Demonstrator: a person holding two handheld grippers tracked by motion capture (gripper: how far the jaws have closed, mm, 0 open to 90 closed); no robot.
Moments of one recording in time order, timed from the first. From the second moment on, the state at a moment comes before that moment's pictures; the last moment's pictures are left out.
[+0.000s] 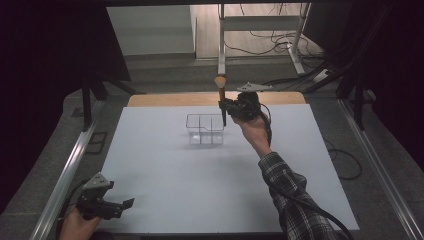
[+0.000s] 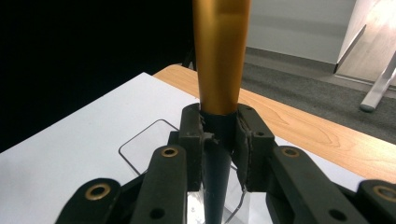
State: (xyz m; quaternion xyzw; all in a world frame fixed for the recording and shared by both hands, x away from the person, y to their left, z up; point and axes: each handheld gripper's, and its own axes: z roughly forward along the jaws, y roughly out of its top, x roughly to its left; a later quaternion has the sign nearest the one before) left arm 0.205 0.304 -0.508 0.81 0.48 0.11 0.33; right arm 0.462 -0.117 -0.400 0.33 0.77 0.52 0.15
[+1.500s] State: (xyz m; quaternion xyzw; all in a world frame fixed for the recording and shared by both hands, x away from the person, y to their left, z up) left arm 0.206 0.304 -0.509 0.81 0.47 0.10 0.33; right arm 0.468 -0.094 -0.431 0.33 0.78 0.51 0.15
